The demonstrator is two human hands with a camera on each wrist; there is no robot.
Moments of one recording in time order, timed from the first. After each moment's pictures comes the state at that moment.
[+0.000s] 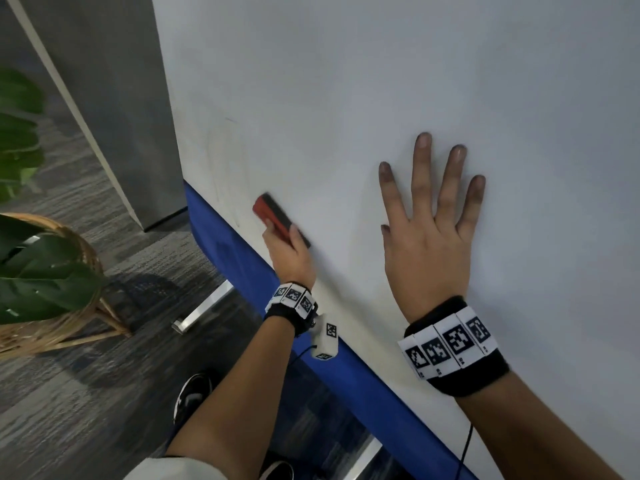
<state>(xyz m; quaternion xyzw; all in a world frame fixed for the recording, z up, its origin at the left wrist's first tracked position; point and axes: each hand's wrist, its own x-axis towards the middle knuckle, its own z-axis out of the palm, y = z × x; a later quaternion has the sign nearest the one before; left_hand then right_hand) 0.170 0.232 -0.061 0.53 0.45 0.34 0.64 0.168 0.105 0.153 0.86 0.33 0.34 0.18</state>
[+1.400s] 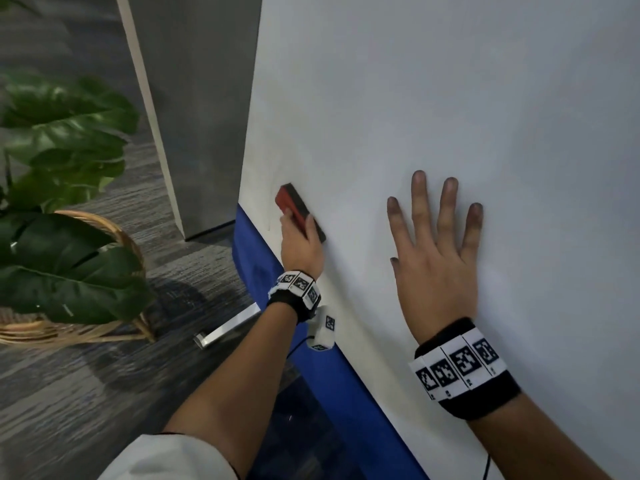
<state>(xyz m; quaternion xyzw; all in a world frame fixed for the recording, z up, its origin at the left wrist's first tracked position) 0.175 0.353 -0.032 0.59 0.45 0.34 0.58 0.177 0.192 0.148 0.84 0.40 0.27 0.23</state>
